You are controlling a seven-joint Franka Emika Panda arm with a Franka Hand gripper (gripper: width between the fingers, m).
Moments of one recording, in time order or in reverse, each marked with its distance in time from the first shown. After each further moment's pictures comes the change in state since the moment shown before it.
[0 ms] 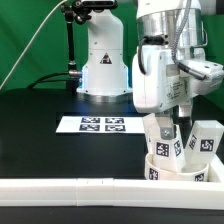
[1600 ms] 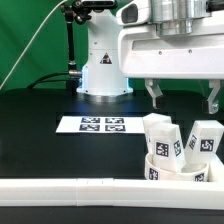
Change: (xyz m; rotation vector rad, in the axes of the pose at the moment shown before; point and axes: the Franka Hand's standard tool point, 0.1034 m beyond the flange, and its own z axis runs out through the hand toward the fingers) arm -0.015 -0.011 -0.034 -0.100 -0.003 -1.380
